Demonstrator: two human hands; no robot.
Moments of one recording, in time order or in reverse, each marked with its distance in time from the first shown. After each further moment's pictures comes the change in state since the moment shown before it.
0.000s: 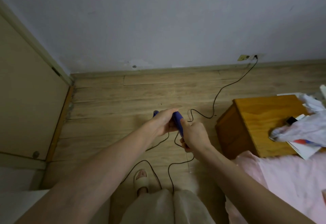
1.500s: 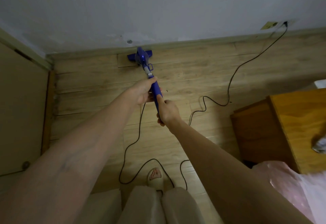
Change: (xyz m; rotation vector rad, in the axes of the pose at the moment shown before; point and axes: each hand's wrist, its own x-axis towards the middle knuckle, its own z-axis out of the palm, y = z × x) left_hand 0.242 0.181 -0.164 0.021 0.106 -0.062; right_hand 0.283 -0.114 0.187 0.085 -0.140 0.103
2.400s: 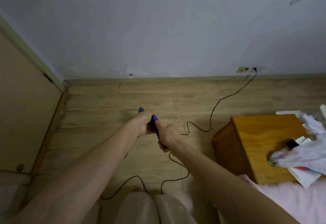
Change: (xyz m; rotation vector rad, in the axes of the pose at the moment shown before) left_hand -0.188 -0.099 0.116 -0.026 0.108 -0.016; right_hand -0.198 0.050 -0.141 -0.122 -0.071 -0.060
